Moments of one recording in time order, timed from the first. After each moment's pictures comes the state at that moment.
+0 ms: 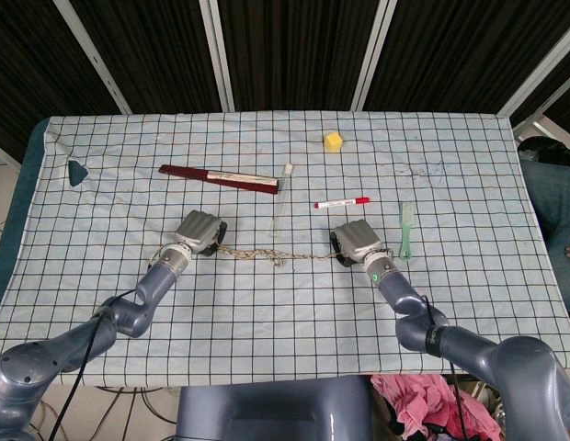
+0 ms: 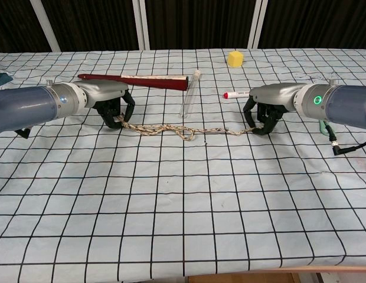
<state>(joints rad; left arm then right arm) -0.97 -1.81 -0.18 -0.78 1.20 0.58 0.03 0.93 -1.69 0.18 -0.97 -1.07 0.58 -0.16</state>
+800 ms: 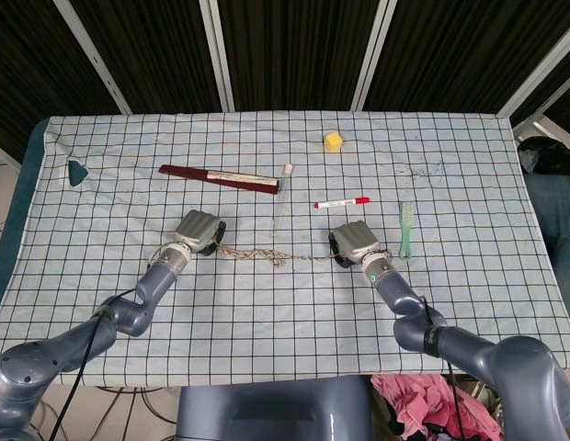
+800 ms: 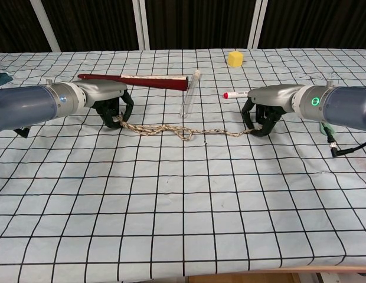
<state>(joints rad) -0.97 -1.81 -0.18 -0.77 1.18 0.56 0.05 0.93 -1.70 0.18 -0.97 -1.05 0.57 -0.17</state>
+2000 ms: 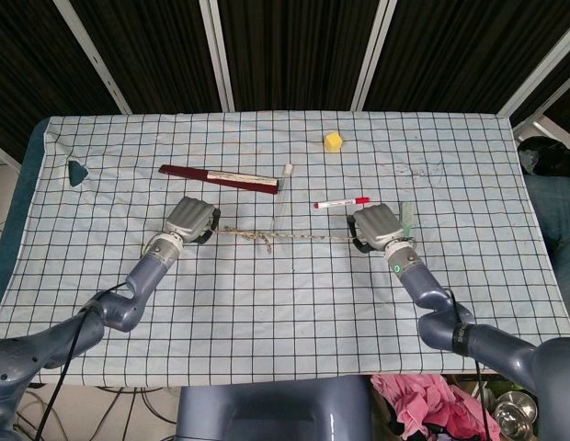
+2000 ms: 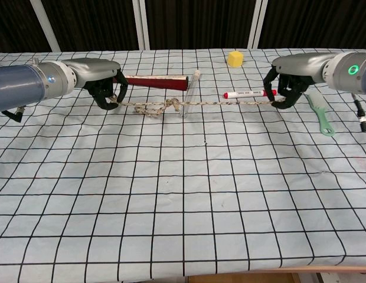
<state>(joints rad) -0.96 -1.71 -0.21 -0.87 1.17 0.63 0.11 0.88 -1.50 0.19 -1.13 -1.07 0.67 -0.18</state>
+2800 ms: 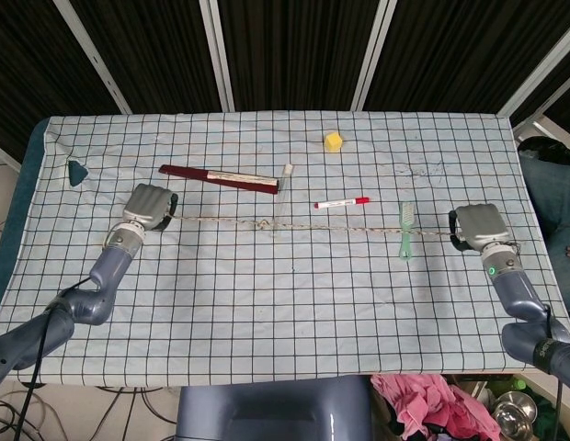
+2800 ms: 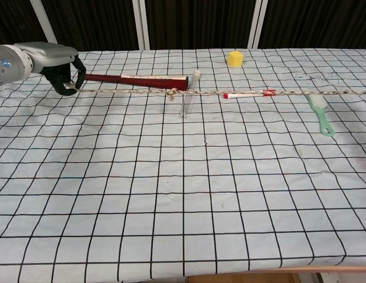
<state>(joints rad) -0.91 -1.62 -0.19 -0.85 1.07 0.63 0.21 0.70 -1.31 0.10 -1.01 -1.09 0.68 -0.06</state>
